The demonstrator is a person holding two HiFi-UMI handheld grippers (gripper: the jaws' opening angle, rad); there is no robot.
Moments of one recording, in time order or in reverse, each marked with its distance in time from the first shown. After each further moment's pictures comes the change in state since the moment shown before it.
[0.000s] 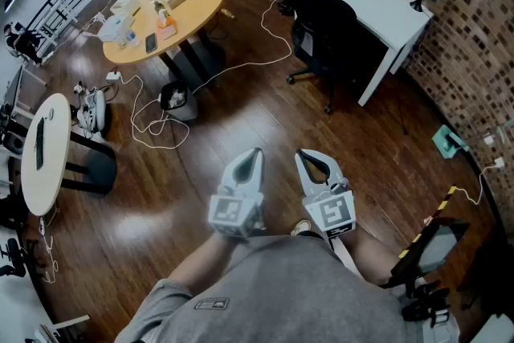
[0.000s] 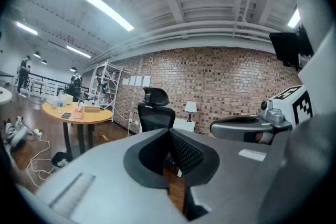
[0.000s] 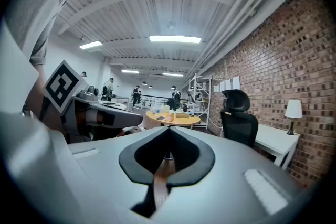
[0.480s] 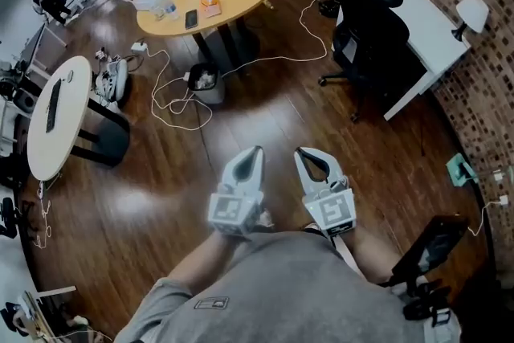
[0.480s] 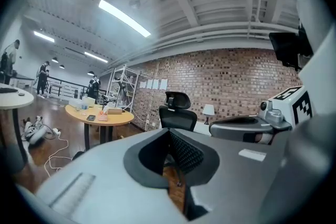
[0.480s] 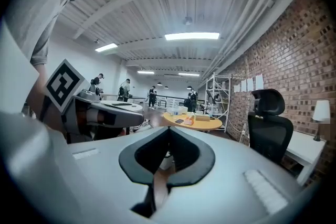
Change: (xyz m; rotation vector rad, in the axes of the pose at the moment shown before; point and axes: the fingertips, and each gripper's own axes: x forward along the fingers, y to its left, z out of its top) left arm -0.044 0.113 0.006 -0.036 -0.024 0.119; right arm 0.092 0.084 0.016 -0.045 0.000 0.135
